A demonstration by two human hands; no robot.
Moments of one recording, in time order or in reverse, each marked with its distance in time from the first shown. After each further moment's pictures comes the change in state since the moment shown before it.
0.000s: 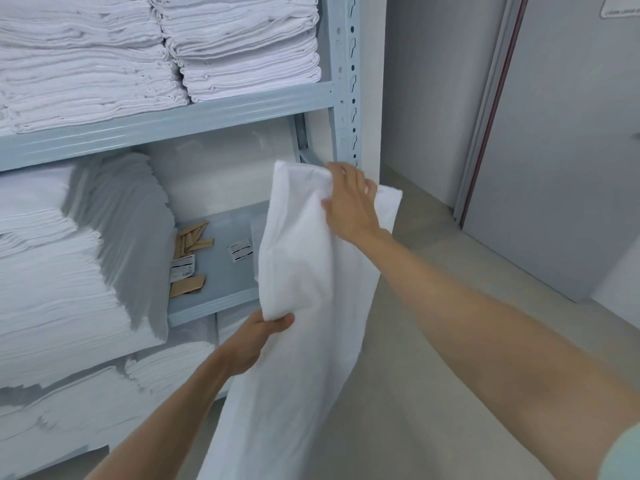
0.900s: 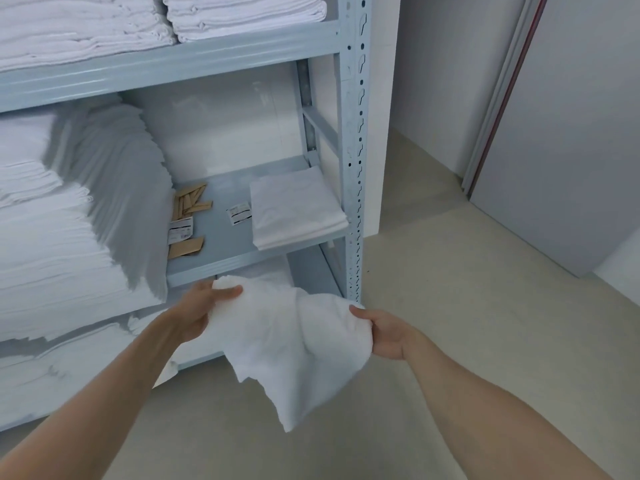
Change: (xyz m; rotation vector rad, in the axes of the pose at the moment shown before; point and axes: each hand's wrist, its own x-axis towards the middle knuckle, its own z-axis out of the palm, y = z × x) left_hand -0.009 -0.008 -0.066 -0.078 0.213 -0.132; right_hand -0.219 0.109 0.097 1.550 -0.951 1.104
